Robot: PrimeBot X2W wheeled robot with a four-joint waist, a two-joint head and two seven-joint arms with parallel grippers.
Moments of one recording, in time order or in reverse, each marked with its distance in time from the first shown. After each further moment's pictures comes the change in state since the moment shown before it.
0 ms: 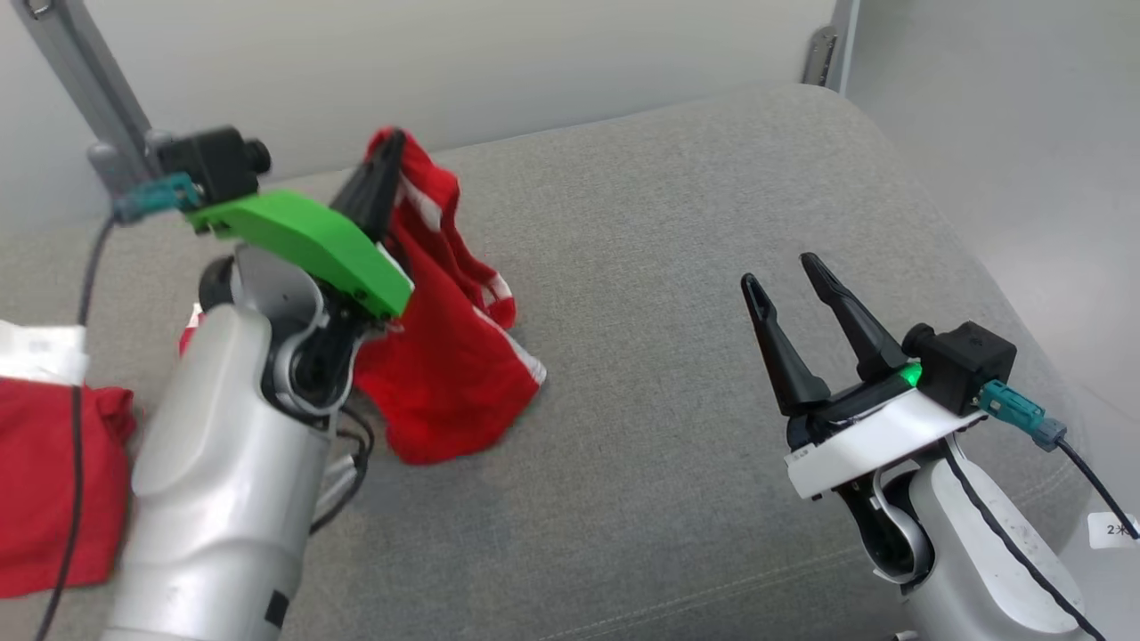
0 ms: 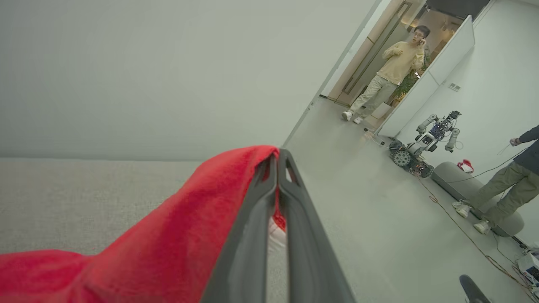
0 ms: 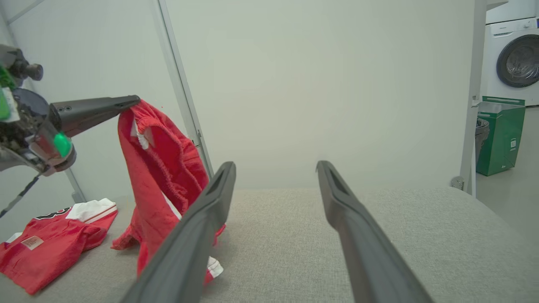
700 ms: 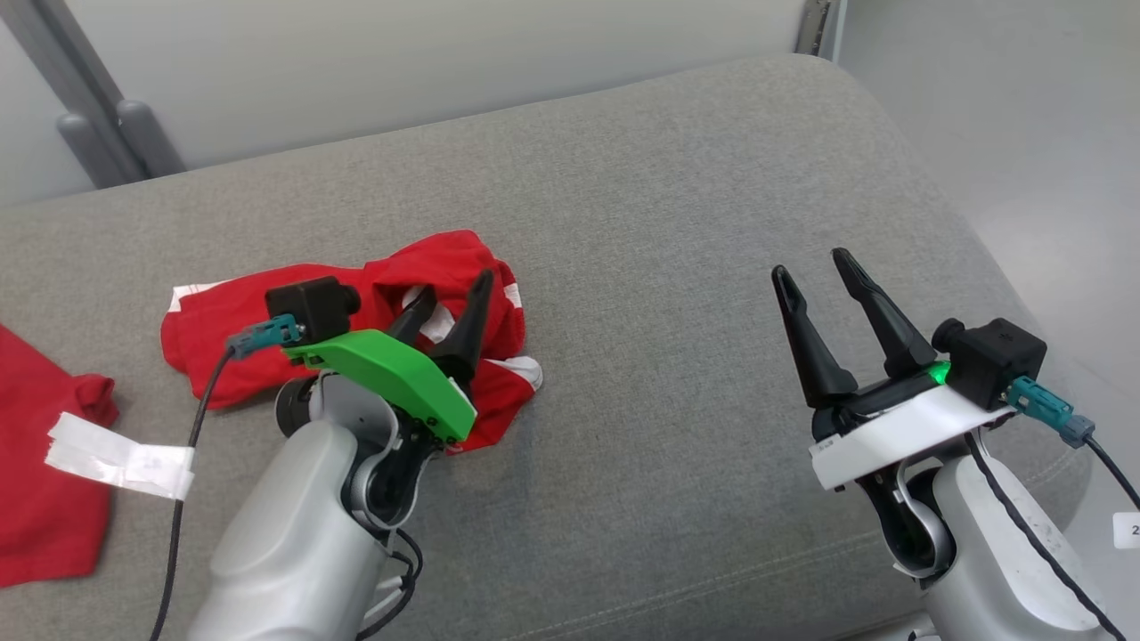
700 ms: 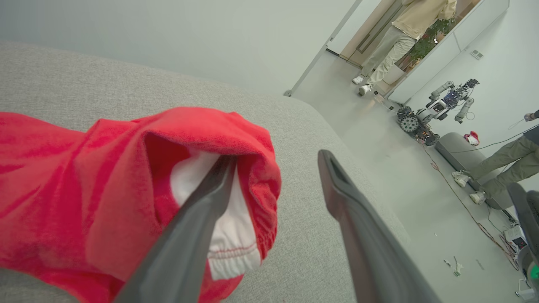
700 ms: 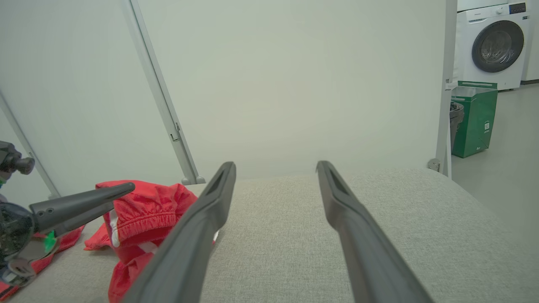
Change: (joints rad) left arm 0.172 -0.008 -0.184 0.089 -0.052 0.000 -0.156; right arm 0.003 -0.010 -0.043 0.008 0.010 0.000 0.000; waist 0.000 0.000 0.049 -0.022
